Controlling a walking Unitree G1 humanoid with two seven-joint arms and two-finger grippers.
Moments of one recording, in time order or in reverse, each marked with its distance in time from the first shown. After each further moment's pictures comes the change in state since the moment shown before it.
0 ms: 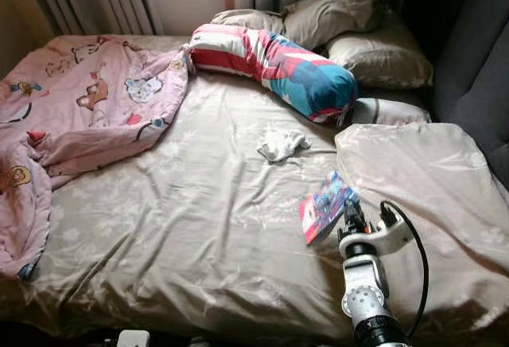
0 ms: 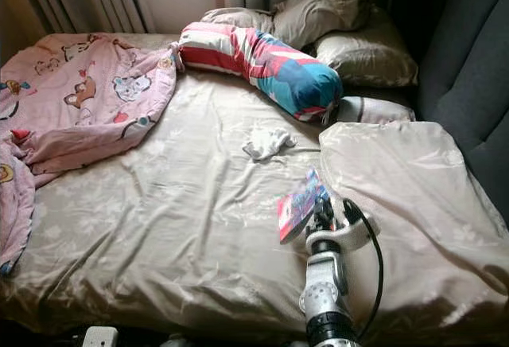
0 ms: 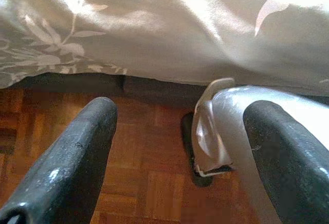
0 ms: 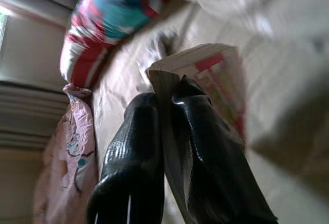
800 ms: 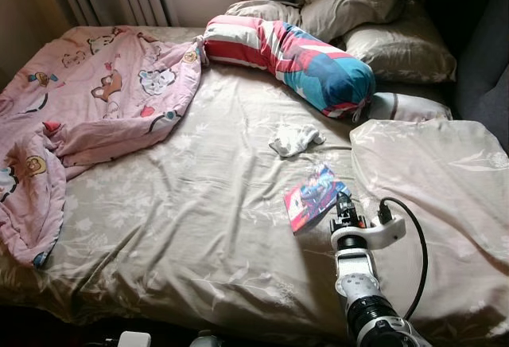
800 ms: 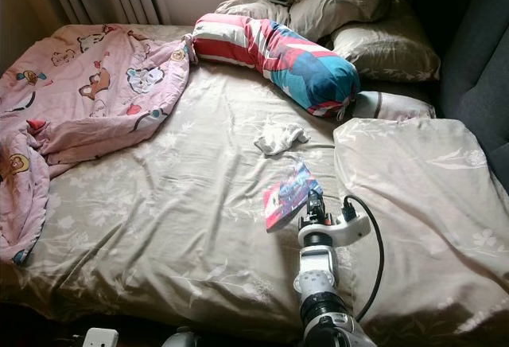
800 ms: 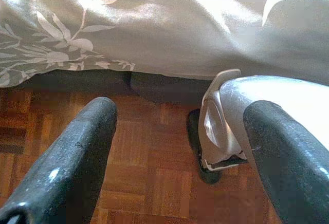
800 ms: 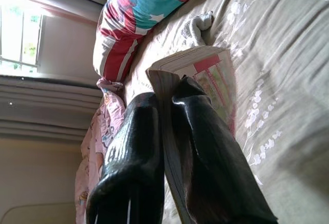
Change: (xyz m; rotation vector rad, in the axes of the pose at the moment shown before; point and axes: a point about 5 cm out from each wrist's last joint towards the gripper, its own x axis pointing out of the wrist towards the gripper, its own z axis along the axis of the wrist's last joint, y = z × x) left arm -0.001 -0.003 0.002 0.046 -0.029 -0.028; right arm 0.017 0.027 0.004 0.068 -0.024 0.129
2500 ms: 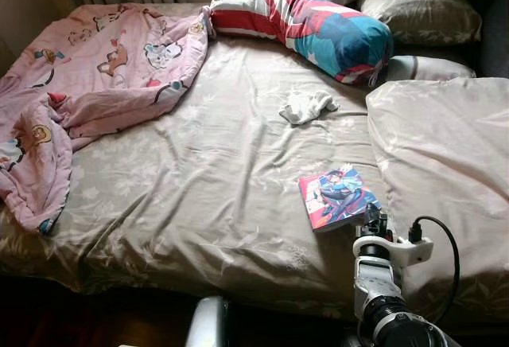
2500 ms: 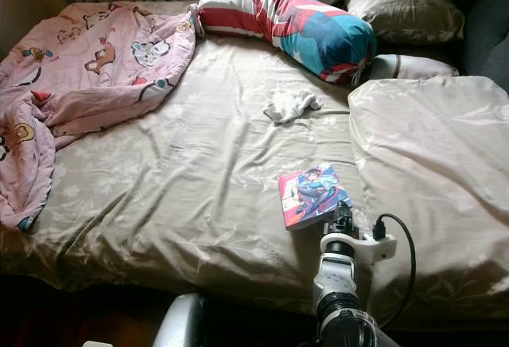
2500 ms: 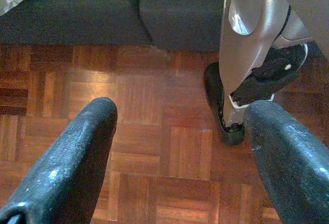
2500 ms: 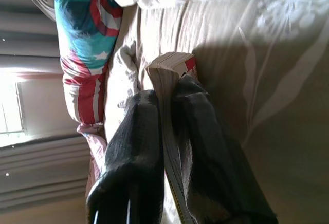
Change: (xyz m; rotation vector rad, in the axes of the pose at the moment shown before) left arm -0.014 0.005 -0.019 0.035 0.051 -0.014; right arm -0.008 -0.031 0.035 0.223 -0.205 -0.103
